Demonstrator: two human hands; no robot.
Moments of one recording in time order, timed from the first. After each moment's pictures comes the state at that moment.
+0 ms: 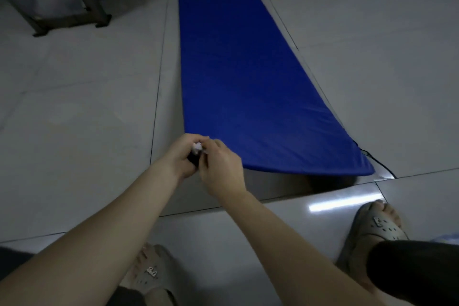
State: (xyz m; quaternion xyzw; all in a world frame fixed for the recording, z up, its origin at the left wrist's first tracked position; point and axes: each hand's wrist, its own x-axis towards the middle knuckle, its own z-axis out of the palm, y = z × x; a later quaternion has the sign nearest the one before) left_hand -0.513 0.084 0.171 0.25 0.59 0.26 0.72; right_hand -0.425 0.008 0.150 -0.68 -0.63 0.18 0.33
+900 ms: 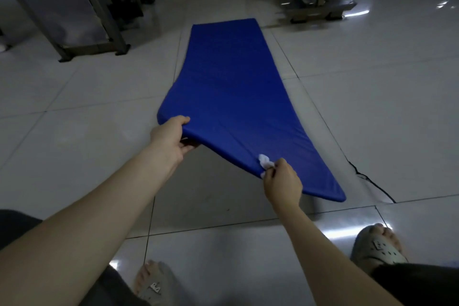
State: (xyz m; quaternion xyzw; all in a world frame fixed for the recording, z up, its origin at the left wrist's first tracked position) left_hand -0.522 0.095 0.269 0.22 0.62 0.47 0.60; right_hand -0.319 -0.011 0.123 -0.84 -0.41 0.18 0.30
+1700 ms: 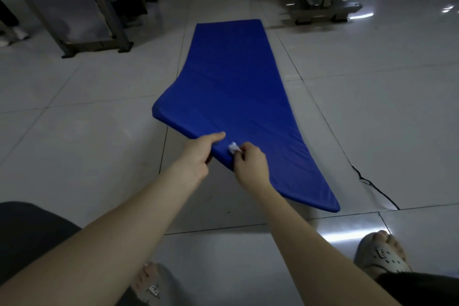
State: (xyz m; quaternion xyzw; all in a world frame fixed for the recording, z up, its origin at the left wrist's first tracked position) left_hand -0.489 0.089 0.219 0.27 0.61 0.40 0.63; right_hand -0.373 0.039 0.164 -0.72 -0.51 0.29 0.37
